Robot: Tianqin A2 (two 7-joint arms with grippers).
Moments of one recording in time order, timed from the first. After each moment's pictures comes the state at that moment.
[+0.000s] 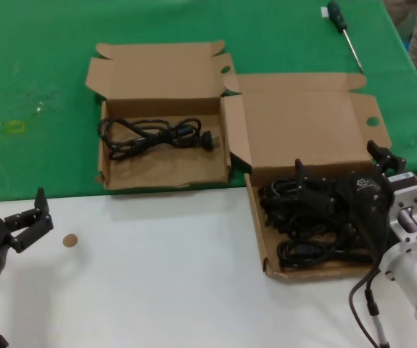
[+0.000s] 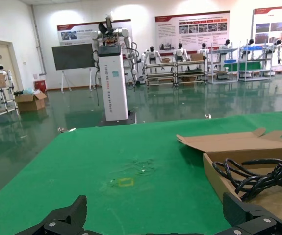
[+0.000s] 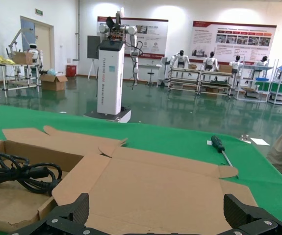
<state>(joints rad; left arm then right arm) 0.00 -0.30 1.60 -1.60 -1.80 0.00 0.00 0.04 0.30 -1.62 1.58 1.78 -0.02 -0.01</state>
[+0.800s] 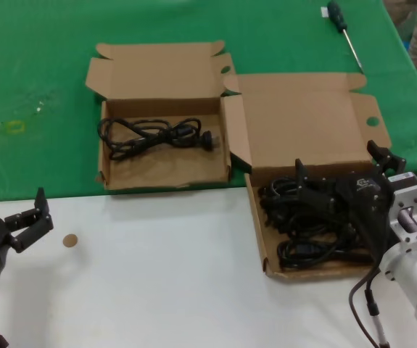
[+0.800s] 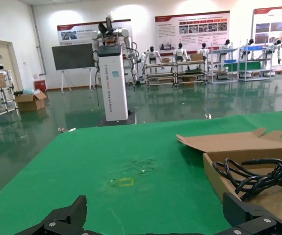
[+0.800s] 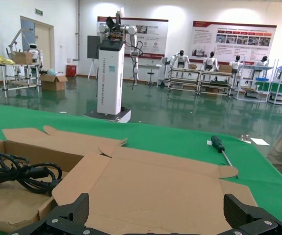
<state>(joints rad) 0.00 -0.30 1.60 -1.60 -1.80 0.00 0.00 0.04 0.30 -1.62 1.58 1.78 -0.02 -0.01</state>
